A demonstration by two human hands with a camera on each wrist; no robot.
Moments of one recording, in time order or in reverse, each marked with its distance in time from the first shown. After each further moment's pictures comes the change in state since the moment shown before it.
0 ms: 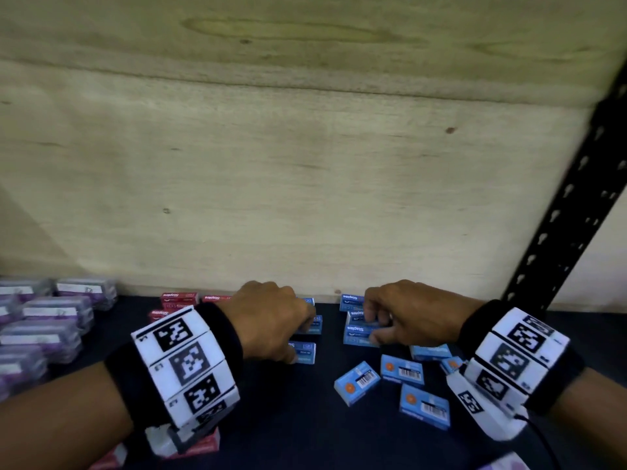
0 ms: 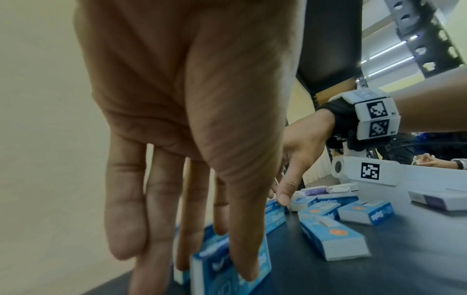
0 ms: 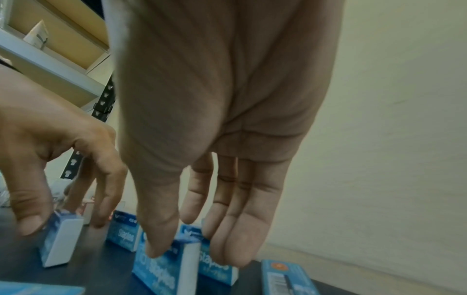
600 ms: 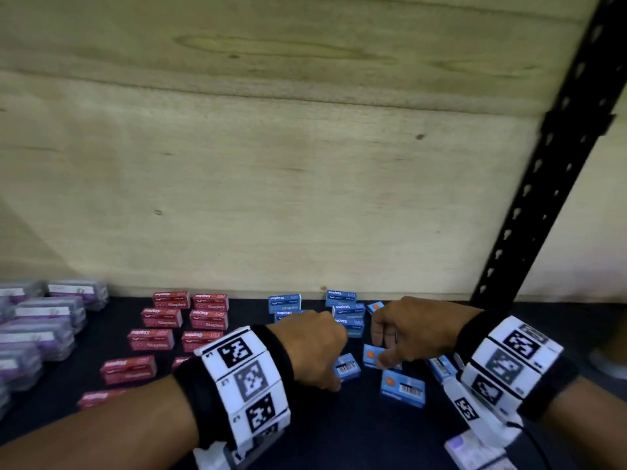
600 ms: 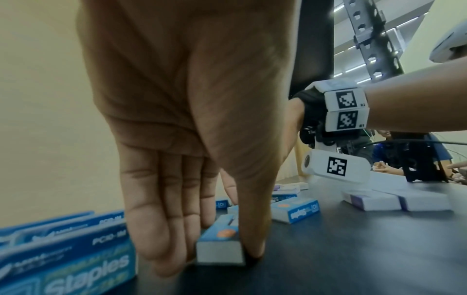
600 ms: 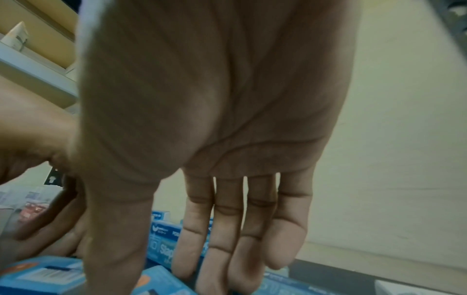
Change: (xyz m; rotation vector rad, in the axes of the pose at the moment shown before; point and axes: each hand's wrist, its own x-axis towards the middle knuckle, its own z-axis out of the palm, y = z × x) left_hand 0.005 0.065 0.002 -0.156 -0.006 0.132; right_hand -0.037 -0.004 0.009 -0.007 -0.129 0.122
